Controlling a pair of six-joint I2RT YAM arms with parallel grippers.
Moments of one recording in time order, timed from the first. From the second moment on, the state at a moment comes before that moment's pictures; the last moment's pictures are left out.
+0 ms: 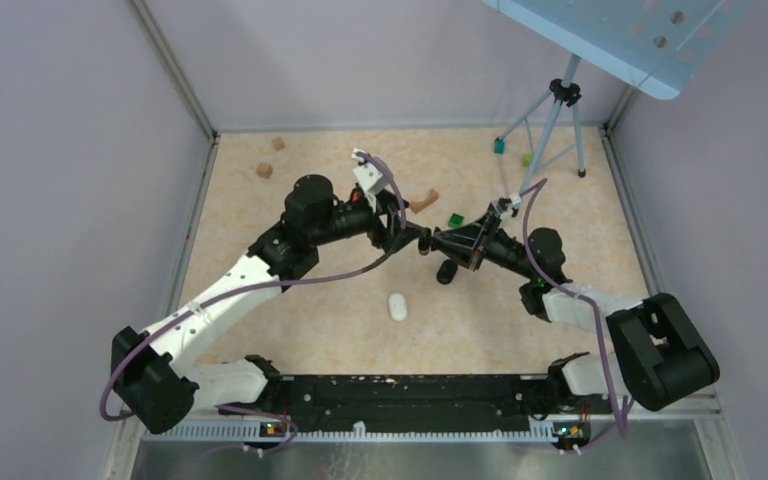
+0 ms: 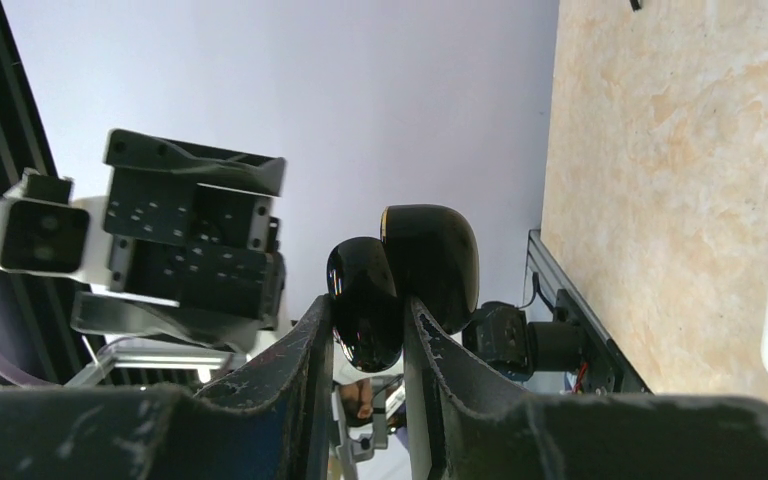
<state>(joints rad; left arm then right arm) -0.67 1.18 0.98 0.08 0.53 -0.07 0.40 1.31 0.38 1.05 -0.69 1.70</state>
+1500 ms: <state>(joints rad) -0.83 1.30 1.11 -0.20 0.06 -0.47 0.40 1.26 0.40 0.88 -0.65 1.60</state>
